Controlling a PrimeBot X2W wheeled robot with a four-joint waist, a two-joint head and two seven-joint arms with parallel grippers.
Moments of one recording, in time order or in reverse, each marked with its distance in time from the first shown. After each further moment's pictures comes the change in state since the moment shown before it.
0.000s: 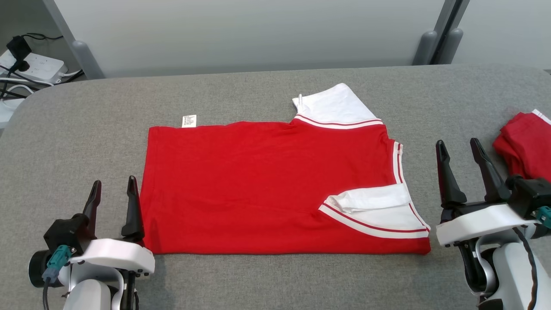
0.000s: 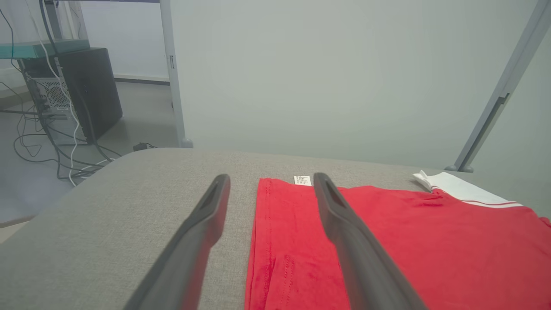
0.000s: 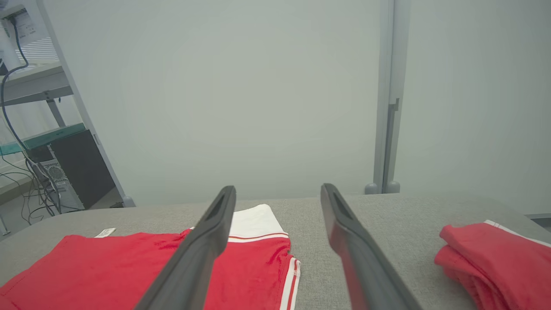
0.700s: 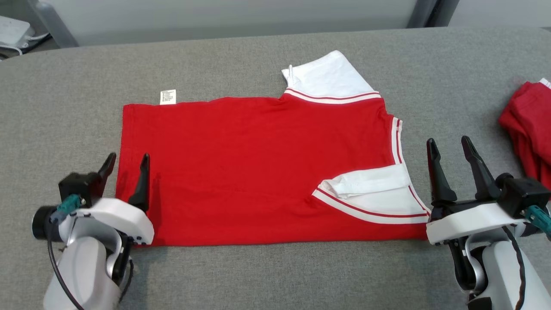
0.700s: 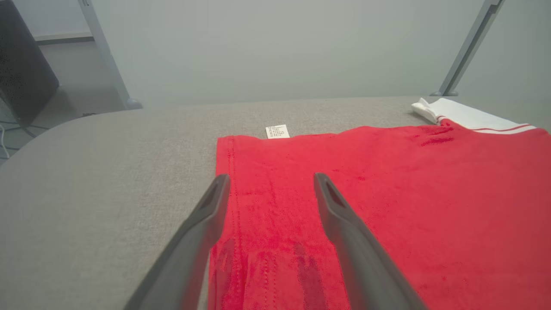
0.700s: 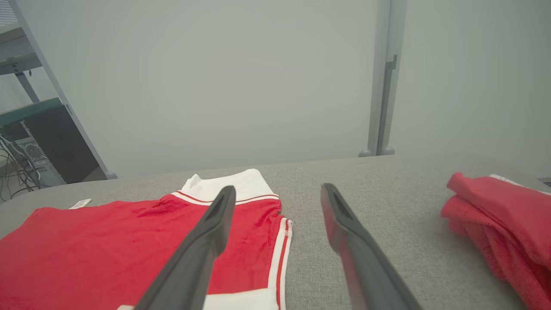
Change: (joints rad) left arm -0.186 0.085 -0.118 0.231 -0.001 -0.060 0.041; right arm 0.005 0.052 -0.017 -0.015 -0.058 0.000 0.000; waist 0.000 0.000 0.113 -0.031
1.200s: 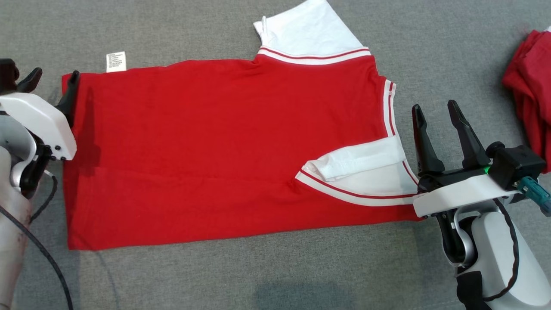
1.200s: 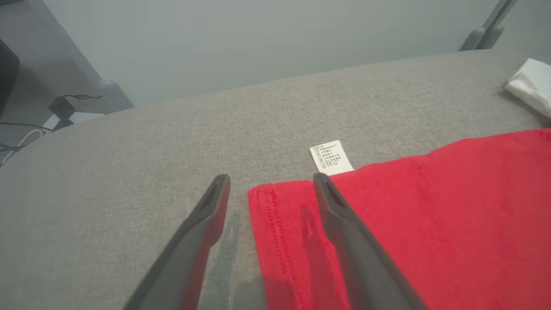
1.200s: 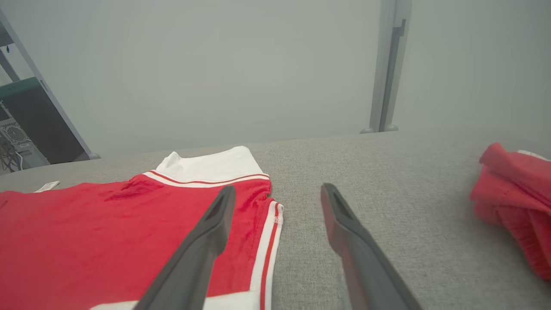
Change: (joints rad) left arm -0.400 0.300 -0.253 0.106 -0.280 -0.006 0.305; right arm -0.118 0.008 0.061 -0.011 0.023 0.000 0.000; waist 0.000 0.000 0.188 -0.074
